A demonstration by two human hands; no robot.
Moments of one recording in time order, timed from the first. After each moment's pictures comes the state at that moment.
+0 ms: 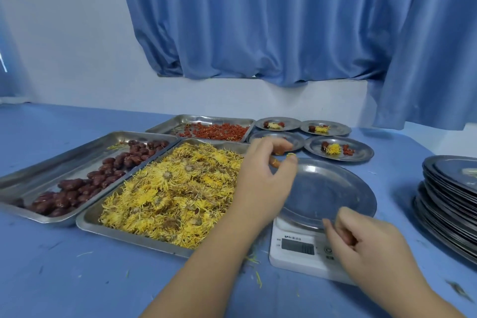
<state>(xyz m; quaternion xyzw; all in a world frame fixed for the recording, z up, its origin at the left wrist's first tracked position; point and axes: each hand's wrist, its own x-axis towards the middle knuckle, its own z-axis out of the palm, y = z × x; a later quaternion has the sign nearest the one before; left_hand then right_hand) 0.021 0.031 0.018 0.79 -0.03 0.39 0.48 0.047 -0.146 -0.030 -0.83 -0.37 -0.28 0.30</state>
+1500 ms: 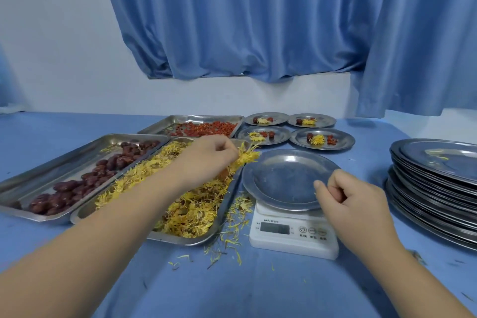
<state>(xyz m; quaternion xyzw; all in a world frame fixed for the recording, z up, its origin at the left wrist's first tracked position) 0.002 0.089 0.049 0.92 0.08 0.18 0.34 0.062 -0.161 -0.020 -0.80 -0.29 -0.27 0.45</state>
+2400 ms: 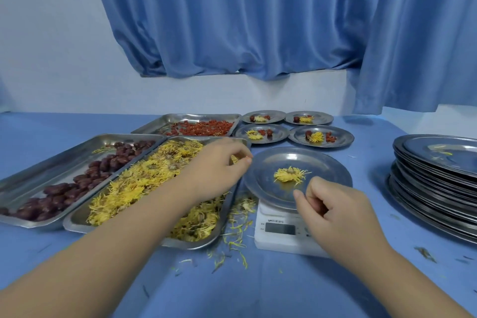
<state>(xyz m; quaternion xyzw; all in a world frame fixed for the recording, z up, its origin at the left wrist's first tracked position) 0.016 0.095 0.028 0.95 -0.04 0.23 0.20 0.036 -0.137 -0.017 -0.79 -0.39 -0.30 0.36</state>
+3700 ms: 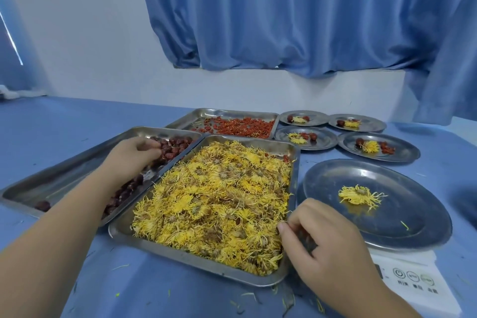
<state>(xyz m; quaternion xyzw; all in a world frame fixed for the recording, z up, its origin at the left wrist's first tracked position) -0.035 0.351 0.006 0.87 0.27 0.27 0.32 0.017 -0.027 -0.028 -0.77 -0.47 -0.27 0.33</state>
